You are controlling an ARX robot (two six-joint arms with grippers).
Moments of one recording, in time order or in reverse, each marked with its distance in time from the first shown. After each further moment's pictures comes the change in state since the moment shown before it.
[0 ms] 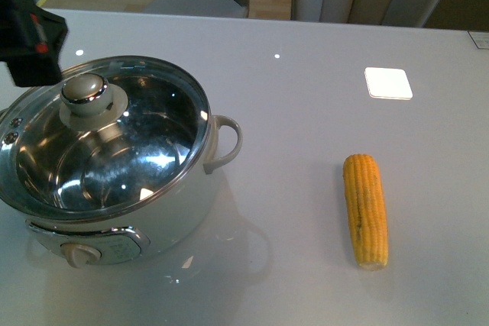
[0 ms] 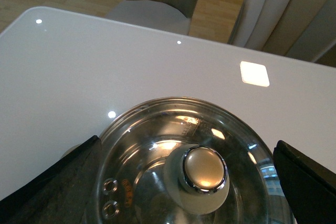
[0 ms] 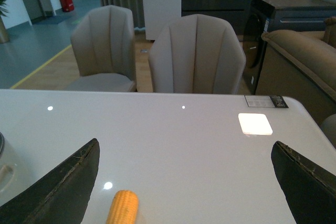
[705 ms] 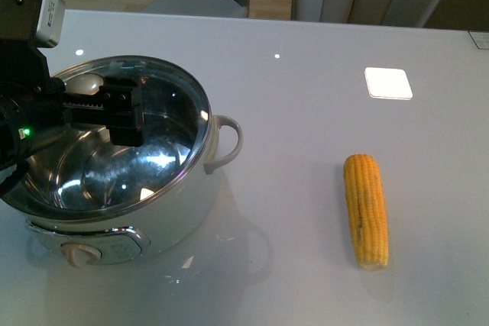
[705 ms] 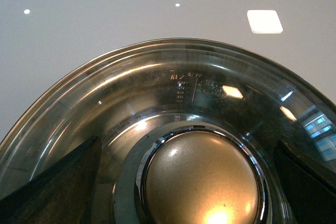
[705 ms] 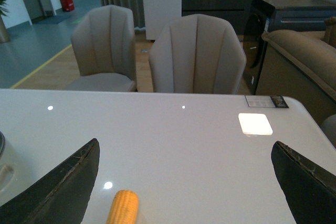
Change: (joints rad) left arm -0.047 0.401 0.102 0.192 -0.012 0.092; right arm 0.000 0.000 0.000 0.000 0.000 0.000
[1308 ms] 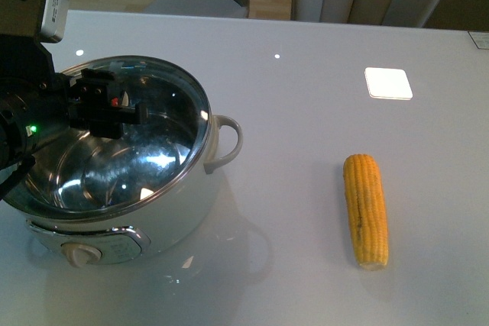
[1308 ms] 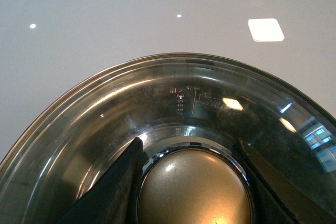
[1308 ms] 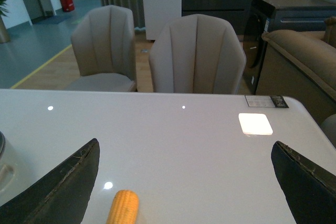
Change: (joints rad) left arm -0.008 0.027 0.005 0.062 -0.013 0.024; right arm 0.000 0.000 0.000 0.000 0.000 0.000
